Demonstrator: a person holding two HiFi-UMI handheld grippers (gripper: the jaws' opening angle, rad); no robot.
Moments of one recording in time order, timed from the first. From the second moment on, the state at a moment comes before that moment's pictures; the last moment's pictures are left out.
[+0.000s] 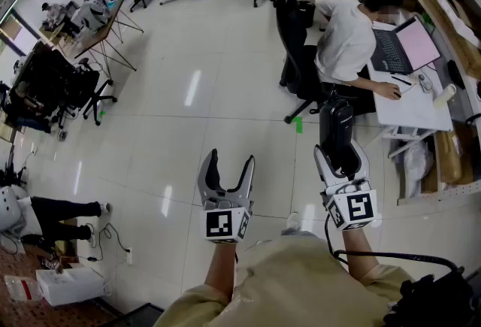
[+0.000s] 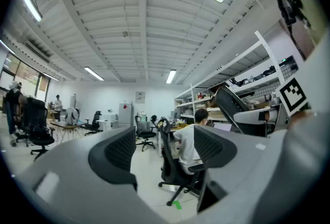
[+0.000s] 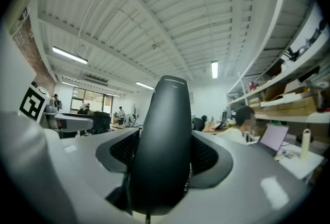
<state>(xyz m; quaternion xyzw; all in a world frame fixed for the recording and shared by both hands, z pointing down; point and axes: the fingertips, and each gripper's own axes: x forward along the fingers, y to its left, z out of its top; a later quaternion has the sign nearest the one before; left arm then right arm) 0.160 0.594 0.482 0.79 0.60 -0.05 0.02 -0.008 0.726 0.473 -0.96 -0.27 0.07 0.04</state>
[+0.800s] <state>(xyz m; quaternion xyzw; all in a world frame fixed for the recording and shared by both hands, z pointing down) 0.260 0.191 0.553 0.97 0.24 -0.09 -0.05 0.236 0.378 0.513 -0.97 0.20 0.11 0.08</state>
